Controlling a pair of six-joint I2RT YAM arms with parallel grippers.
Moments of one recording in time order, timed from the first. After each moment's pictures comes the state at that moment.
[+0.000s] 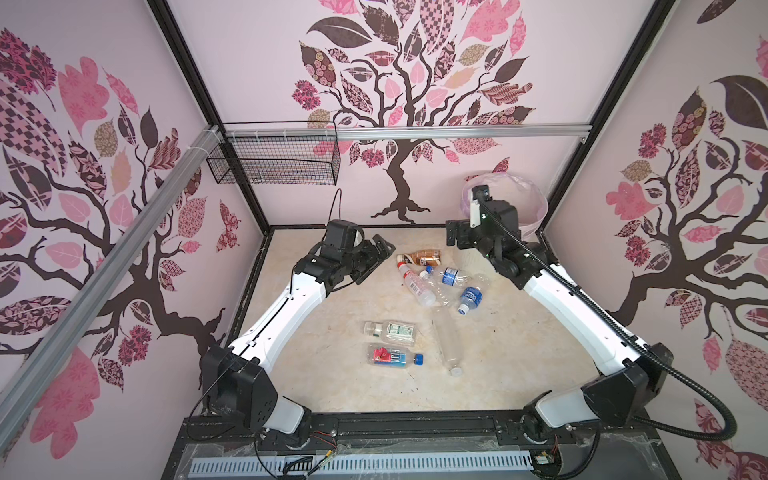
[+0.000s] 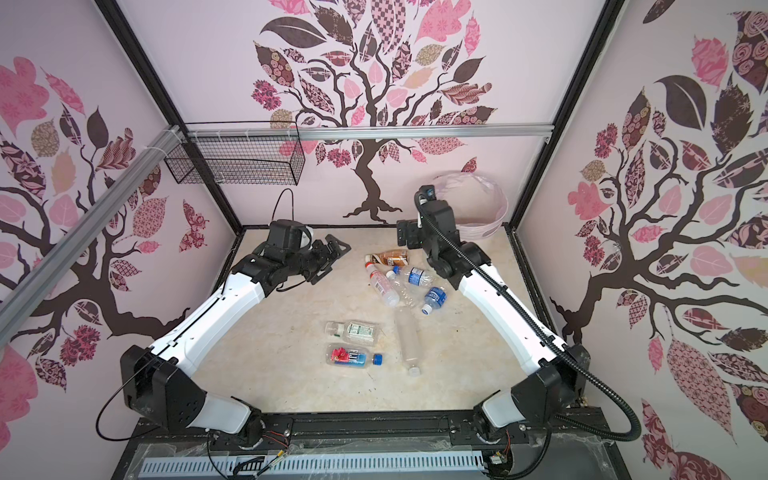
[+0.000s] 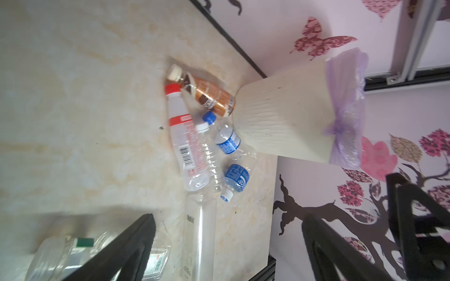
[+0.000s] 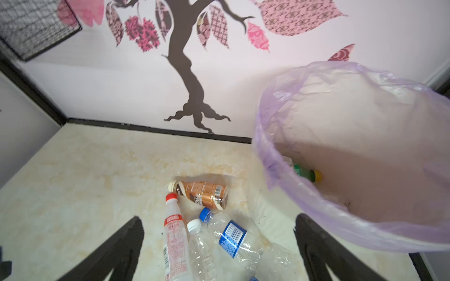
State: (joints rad) left arm -0.40 1.45 1.32 -0.55 0.27 -1.00; right arm 0.53 1.44 1.48 -0.44 0.32 0.13
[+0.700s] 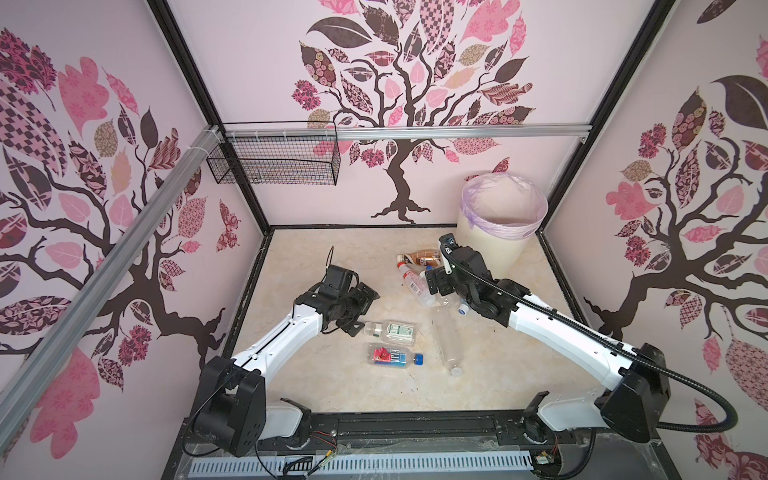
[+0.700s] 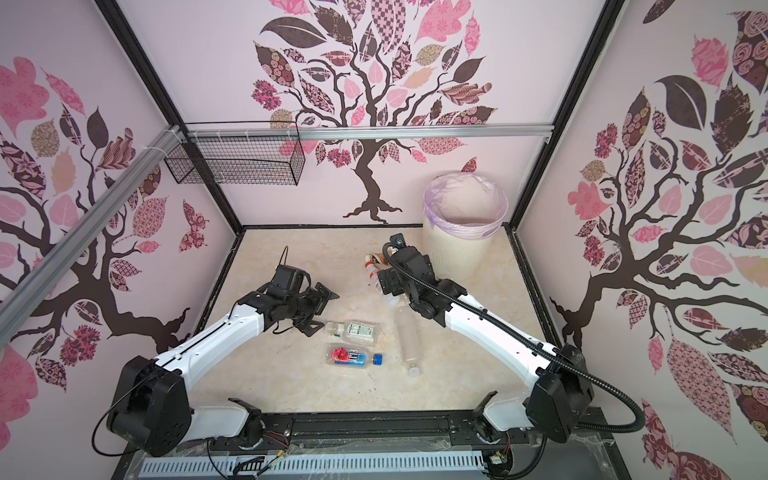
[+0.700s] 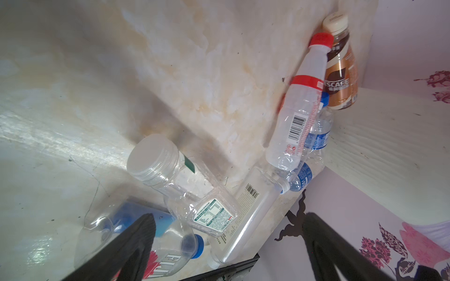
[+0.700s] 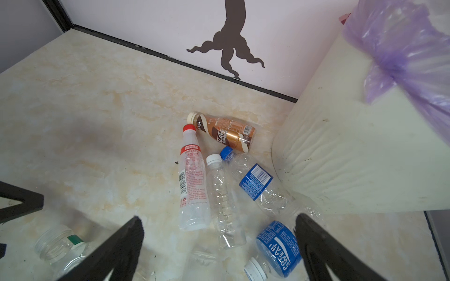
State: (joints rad) left arm -0.40 1.36 0.89 -0.51 0.32 -1.34; right arm 0.70 1.36 1.15 -0.36 0.39 0.13
